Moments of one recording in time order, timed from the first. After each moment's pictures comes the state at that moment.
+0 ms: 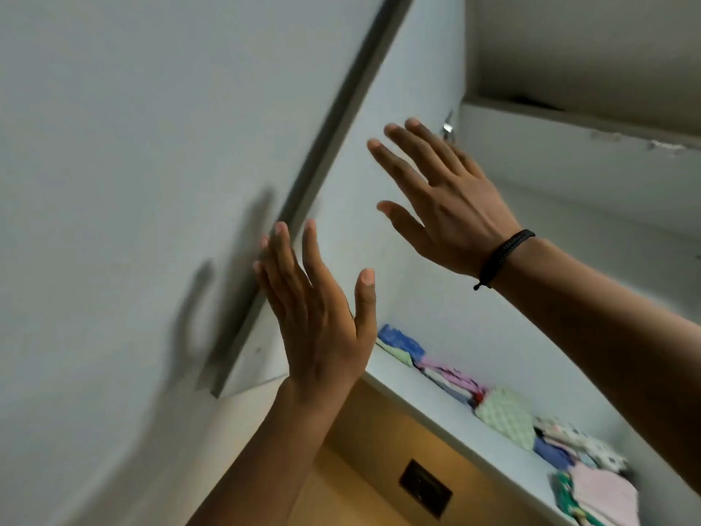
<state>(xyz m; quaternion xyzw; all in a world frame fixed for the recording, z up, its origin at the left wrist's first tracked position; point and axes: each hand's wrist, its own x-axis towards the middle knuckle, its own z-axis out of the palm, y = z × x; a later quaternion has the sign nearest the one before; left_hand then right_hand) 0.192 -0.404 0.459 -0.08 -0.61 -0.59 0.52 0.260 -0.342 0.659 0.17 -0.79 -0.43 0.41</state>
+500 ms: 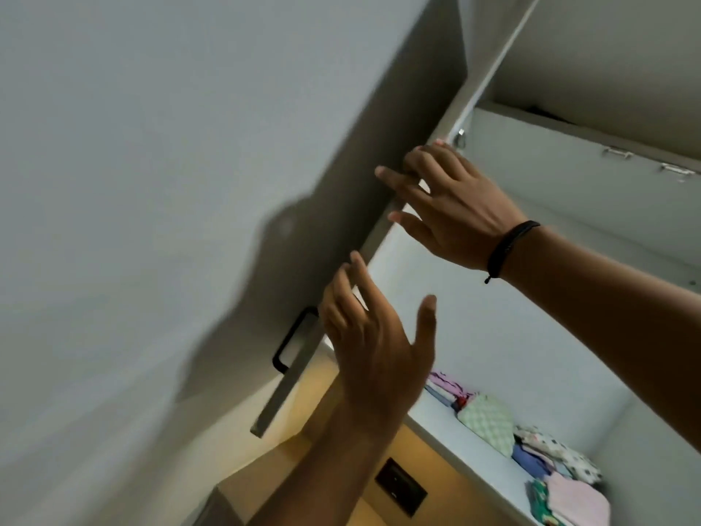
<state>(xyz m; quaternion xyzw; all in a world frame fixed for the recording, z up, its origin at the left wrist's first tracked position) 0.224 -0.334 0.460 -0.09 -0.64 -0.65 0.40 0.235 -0.323 0.677 0.16 -0.72 -0.59 0.33</state>
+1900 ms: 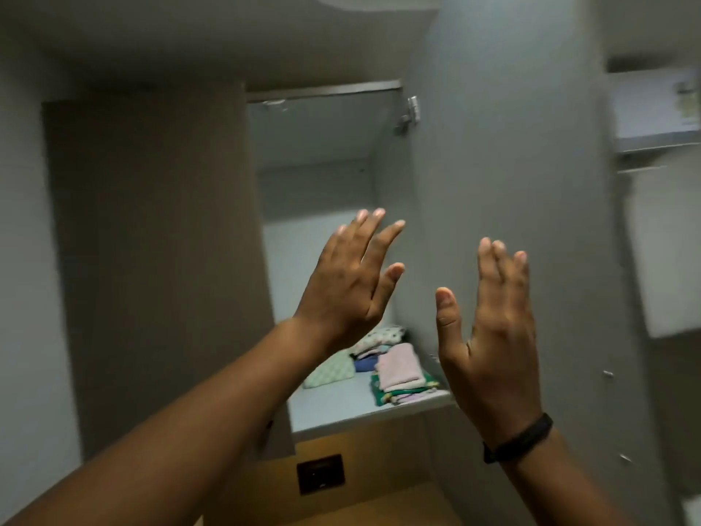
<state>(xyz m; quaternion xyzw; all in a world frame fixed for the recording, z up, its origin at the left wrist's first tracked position) 0.365 -0.165 0.586 -0.73 -0.40 -0.32 0.45 0.547 -0.159 0.494 -0.32 -0.59 -0.10 0.73</state>
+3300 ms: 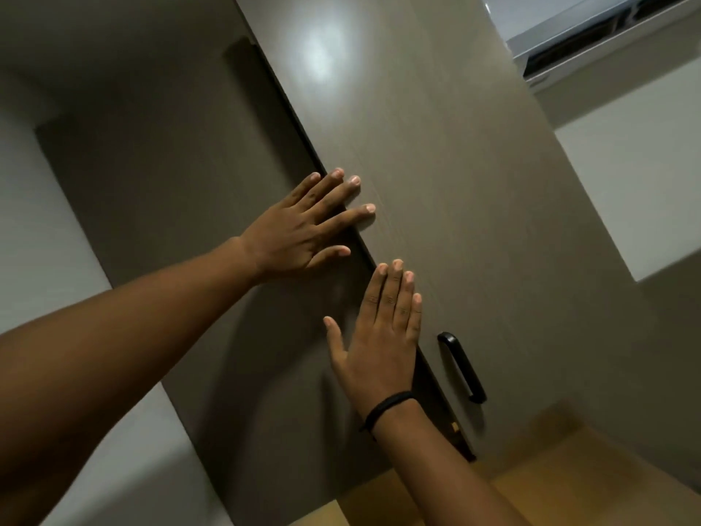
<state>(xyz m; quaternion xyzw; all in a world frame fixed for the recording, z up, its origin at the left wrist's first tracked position) 0.098 -0.117 0.703 -0.69 -0.30 0.14 0.64 0.164 -0.101 0.473 -0.49 -0.60 -0.01 0.63</state>
